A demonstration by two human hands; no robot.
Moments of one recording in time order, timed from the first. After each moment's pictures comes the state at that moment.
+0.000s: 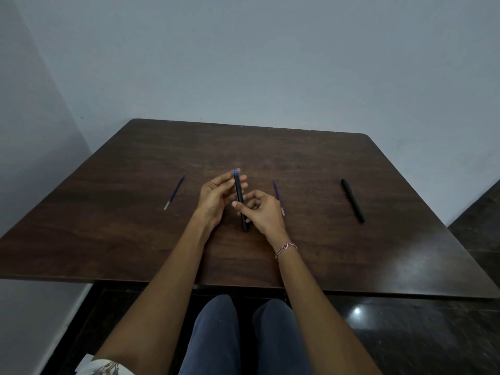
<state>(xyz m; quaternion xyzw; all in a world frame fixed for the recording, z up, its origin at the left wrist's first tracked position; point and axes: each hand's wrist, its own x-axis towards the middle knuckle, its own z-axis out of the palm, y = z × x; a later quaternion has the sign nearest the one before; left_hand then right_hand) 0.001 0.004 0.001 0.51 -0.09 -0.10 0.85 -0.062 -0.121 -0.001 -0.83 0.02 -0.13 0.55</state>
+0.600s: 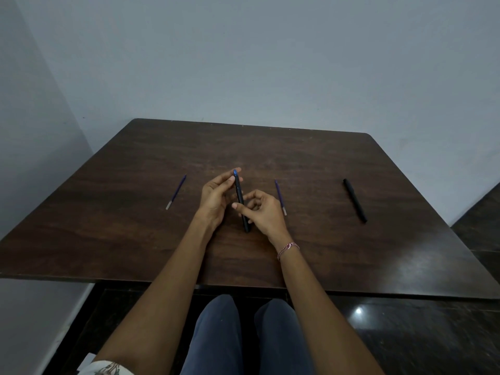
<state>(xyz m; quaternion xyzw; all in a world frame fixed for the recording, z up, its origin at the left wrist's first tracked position) -0.001 0.002 0.004 0.52 -0.07 -0.07 0.85 -0.060 -0.120 -0.004 -0.83 0.01 -0.11 0.55</state>
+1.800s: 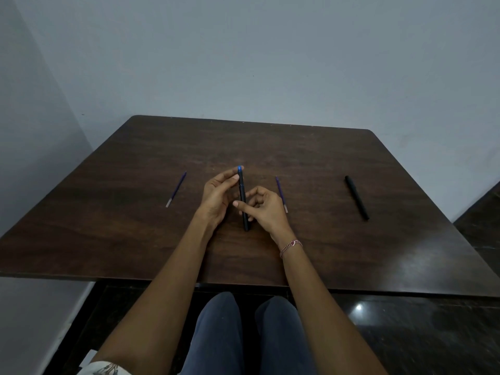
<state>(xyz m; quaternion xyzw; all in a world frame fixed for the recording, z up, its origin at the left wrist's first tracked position) 0.000 0.002 0.002 0.51 -0.09 -0.09 0.85 -0.058 -0.123 -0.004 -0.79 0.00 -0.09 0.61</state>
